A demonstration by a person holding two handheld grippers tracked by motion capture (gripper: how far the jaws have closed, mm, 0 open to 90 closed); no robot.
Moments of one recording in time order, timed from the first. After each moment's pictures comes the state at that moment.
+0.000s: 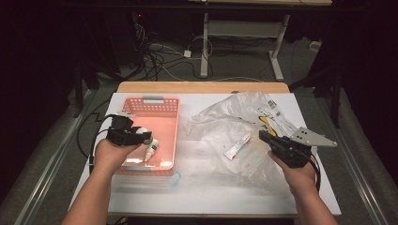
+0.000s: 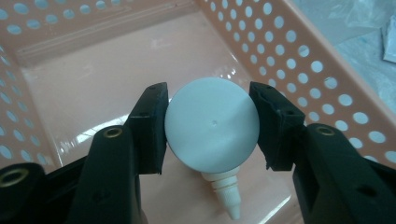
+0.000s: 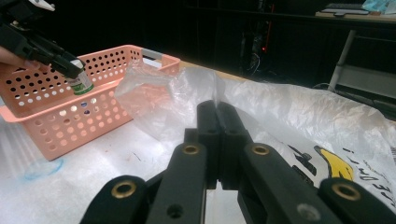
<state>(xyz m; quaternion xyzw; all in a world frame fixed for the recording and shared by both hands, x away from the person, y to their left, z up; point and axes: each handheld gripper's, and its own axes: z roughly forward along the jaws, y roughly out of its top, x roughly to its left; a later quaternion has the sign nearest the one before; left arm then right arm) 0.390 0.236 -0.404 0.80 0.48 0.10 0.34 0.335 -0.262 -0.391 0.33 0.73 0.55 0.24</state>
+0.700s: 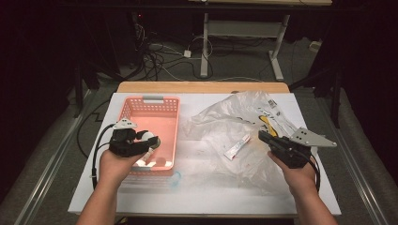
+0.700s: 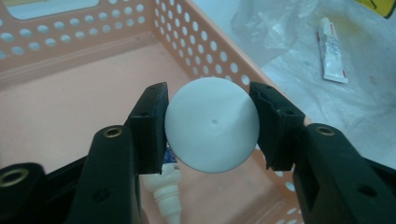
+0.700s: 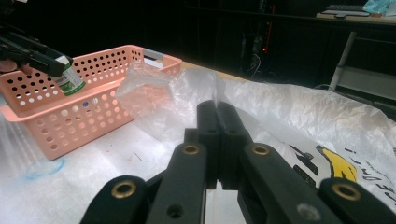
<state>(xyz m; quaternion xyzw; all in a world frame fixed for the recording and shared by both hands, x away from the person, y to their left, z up) 0.353 0.218 -0.403 0.78 0.45 0.12 0.41 0.334 -0.261 -0.390 0.33 0.73 0.55 0.24</state>
